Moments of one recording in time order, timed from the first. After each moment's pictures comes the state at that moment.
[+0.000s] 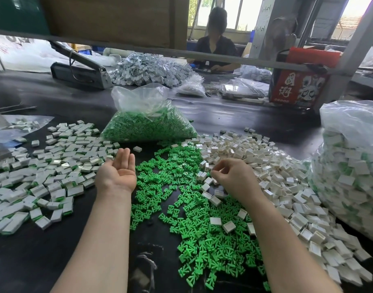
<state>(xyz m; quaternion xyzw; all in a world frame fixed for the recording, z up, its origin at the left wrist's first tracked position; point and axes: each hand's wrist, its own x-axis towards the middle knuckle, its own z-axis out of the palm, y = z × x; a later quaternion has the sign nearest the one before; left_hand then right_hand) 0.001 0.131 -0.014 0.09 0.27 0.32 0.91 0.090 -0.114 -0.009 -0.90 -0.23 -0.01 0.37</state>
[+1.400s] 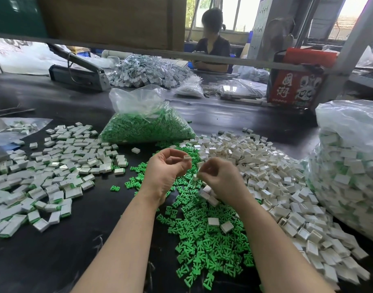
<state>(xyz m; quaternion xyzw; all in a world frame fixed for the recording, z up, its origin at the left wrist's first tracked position) 0.020 0.054 -0.015 0.62 0.10 0.19 0.76 0.082 -0.100 -0.017 -0.86 -0.30 0.02 0.43</state>
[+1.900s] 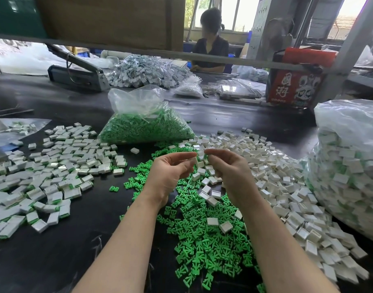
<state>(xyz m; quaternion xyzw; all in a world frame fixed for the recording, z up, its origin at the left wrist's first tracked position) 0.020 0.048 -0.015 0.62 0.08 0.15 0.77 0.084 -0.108 -0.007 -0.66 -0.20 0.08 0.72</state>
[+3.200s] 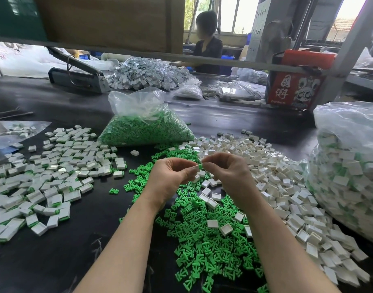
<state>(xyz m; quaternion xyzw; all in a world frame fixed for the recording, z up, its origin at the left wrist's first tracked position) 0.017 0.048 -0.014 0.68 0.08 0.14 0.71 0.077 -0.113 0.004 -0.74 -0.28 0.04 0.61</state>
